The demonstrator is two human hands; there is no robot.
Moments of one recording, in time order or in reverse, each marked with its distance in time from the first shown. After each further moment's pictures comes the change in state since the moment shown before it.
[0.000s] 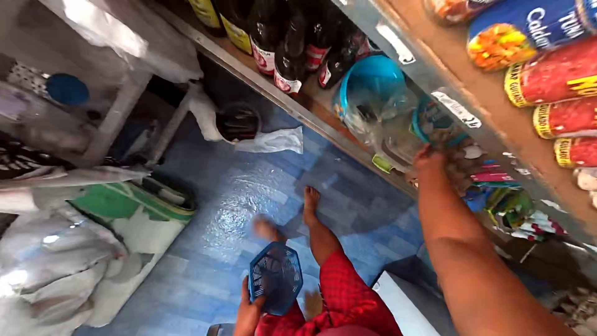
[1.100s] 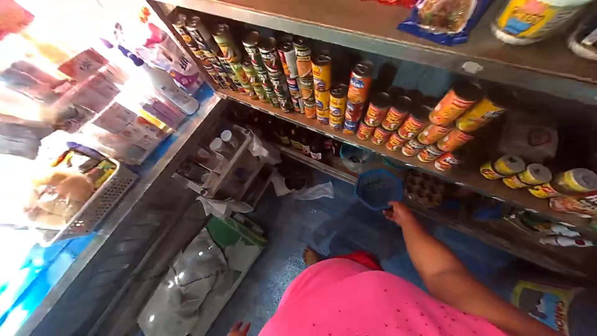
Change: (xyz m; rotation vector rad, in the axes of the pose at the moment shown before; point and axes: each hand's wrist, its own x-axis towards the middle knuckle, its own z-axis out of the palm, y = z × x) left_hand -0.112 -0.119 -0.232 0.525 0.367 0.084; right_hand -0.246 -0.057 -0.161 -0.748 -0.403 0.212
